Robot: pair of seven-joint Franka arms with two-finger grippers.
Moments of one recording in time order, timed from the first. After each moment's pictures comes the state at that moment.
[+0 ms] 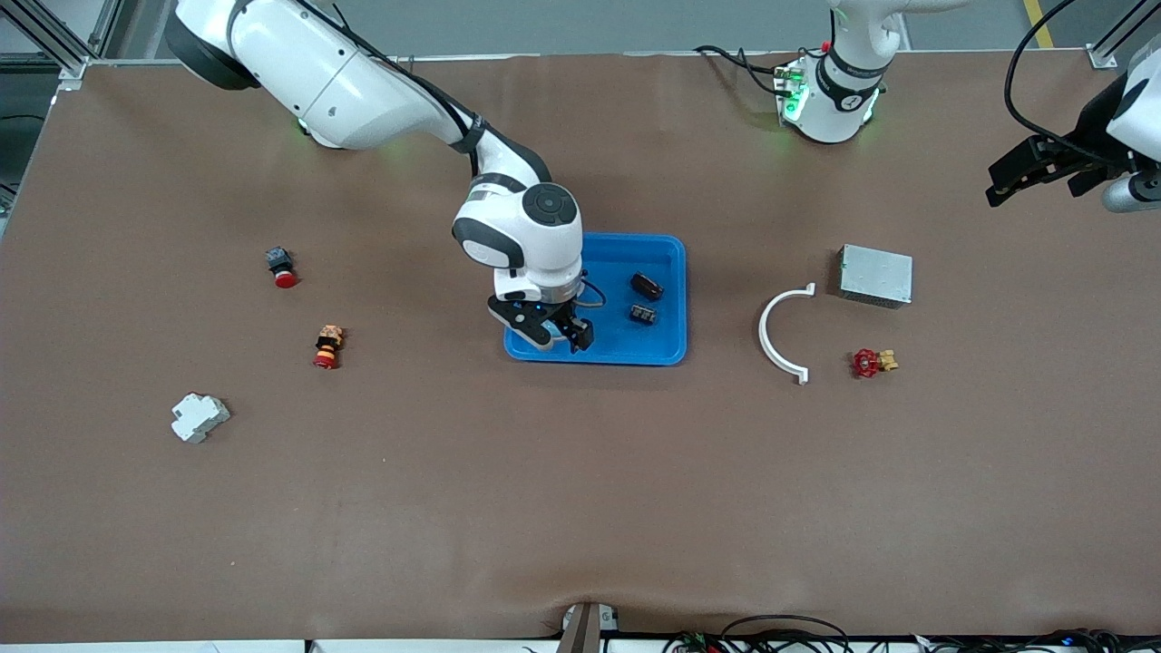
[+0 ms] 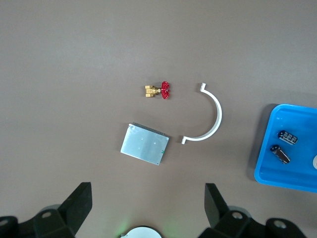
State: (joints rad) left arm 0.01 -0.13 -0.06 -1.66 0.01 1.50 -0.16; right arm 0.30 0.77 0.57 -1.63 -0.73 2.27 1.87
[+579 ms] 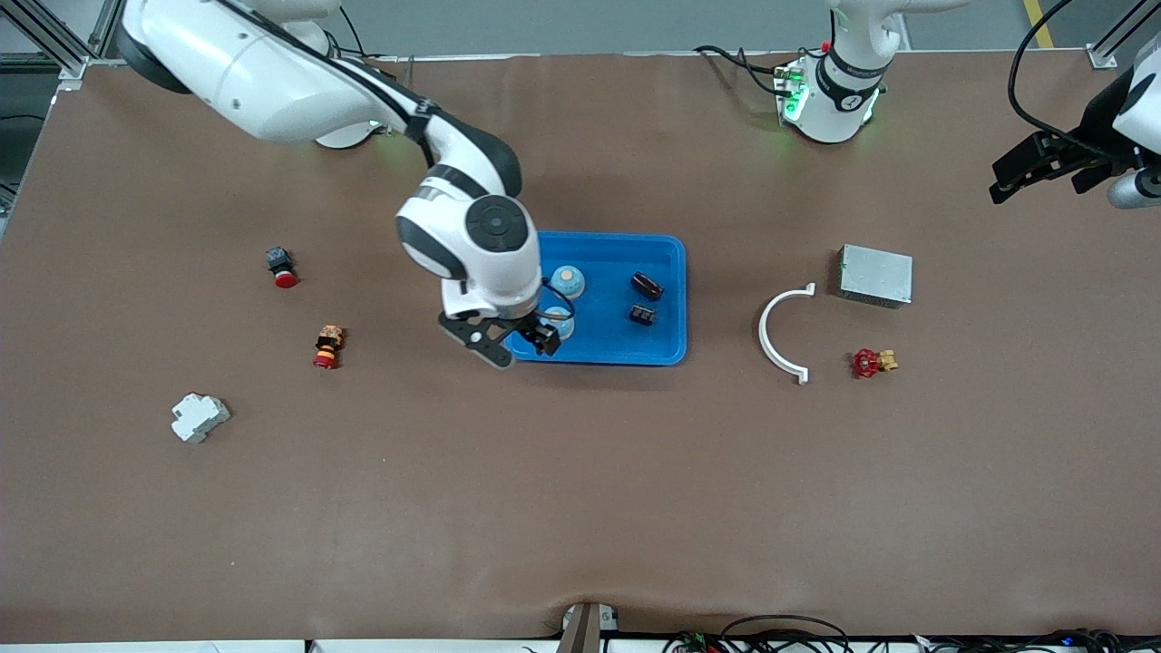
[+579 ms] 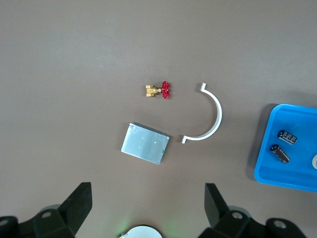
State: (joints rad) left arm 0.01 -0.13 -0.06 -1.66 0.01 1.49 -0.16; right arm -0.06 0.76 0.90 -1.54 -0.67 1.94 1.57
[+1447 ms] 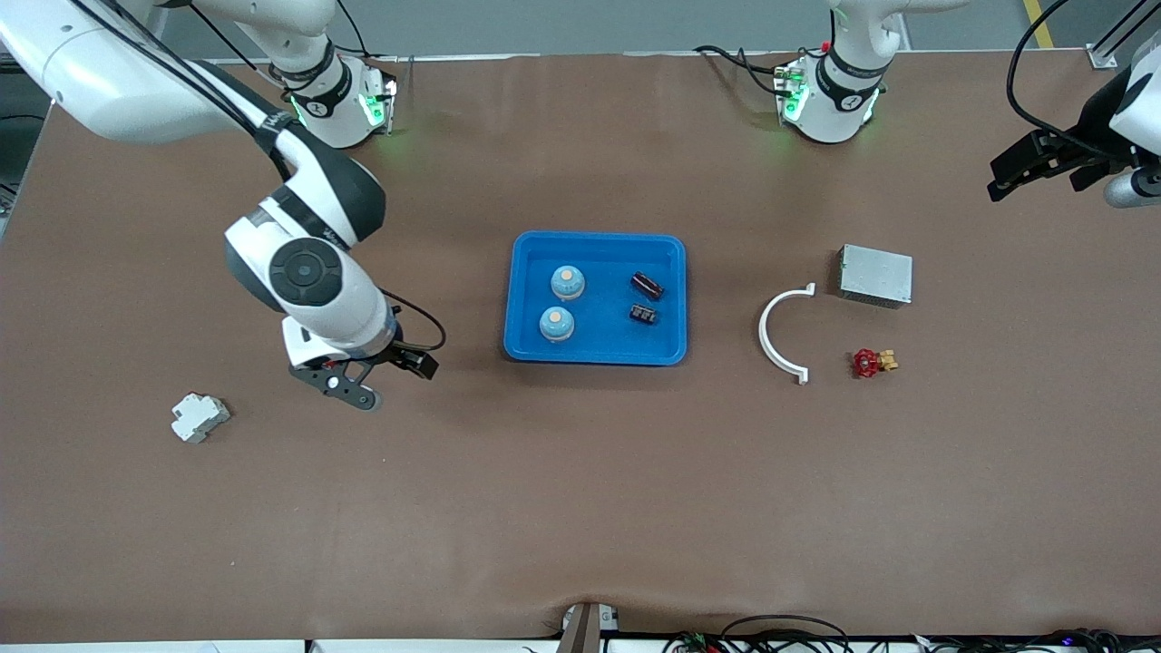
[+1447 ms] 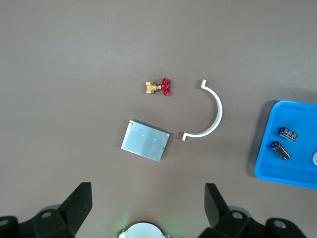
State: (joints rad) left arm 0.00 -0.13 -0.06 -1.65 0.01 1.47 -0.16; right arm -0.50 0.76 1.14 -1.64 -0.74 1.84 1.22
